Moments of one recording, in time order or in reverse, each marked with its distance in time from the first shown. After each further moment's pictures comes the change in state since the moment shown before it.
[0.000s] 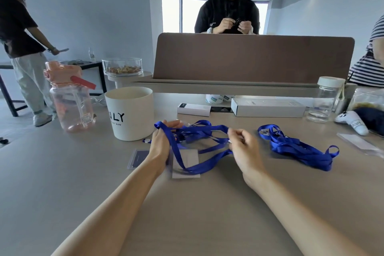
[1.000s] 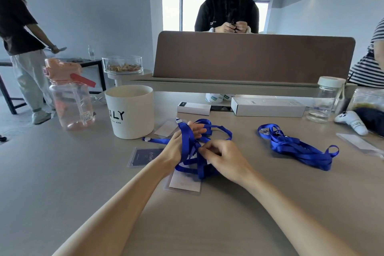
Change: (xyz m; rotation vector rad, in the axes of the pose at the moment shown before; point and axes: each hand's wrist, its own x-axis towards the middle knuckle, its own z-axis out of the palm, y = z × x) left_hand -0.016 0.001 0.019 0.080 -0.416 0.007; right_hand -0.019 -0.009 0.013 -0.327 -0.497 -0.231
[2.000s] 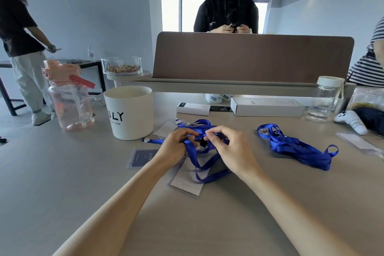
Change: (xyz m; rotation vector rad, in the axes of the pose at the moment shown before) left_hand 0.001 0.001 -0.009 0.220 0.048 0.038; right_hand 0.006 -0.001 -0.011 -0.016 0.291 -0.112
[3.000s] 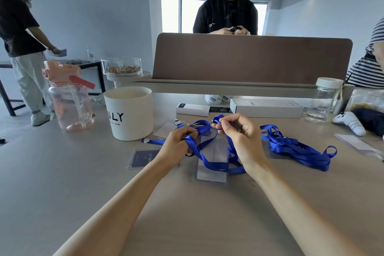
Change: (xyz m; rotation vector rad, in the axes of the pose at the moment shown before) left_hand -0.008 0.013 0.009 0.095 0.087 0.010; right_hand 0.007 -0.013 -0.017 0.474 0.123 0.049
